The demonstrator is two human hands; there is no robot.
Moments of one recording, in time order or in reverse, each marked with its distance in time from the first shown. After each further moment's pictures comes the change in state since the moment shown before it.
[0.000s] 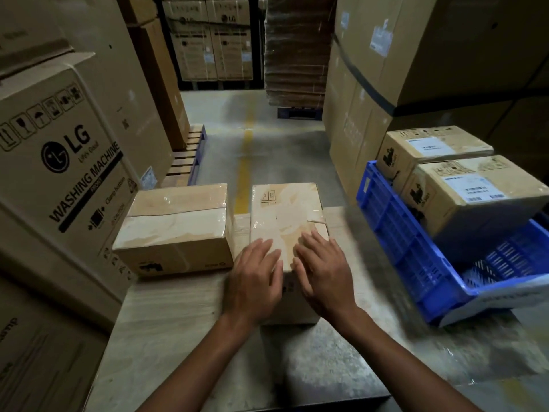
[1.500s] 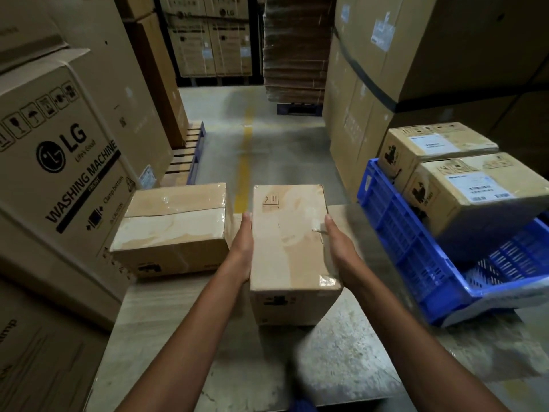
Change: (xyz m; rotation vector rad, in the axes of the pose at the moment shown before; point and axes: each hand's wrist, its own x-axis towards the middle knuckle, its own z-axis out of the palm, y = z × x) left_hand 0.083 -0.022 0.006 -1.110 -0.219 -1.035; right_hand 0.061 0.031 -0.006 0.909 -0.248 0.986
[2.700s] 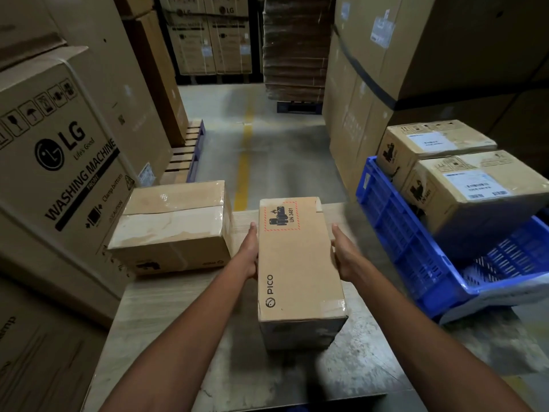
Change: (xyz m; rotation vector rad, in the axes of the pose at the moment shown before) left_hand 0.051 -0.040 0.004 0.005 -0.033 -0.300; right_hand 0.037 0.026 -0.022 0.136 -0.050 0.359
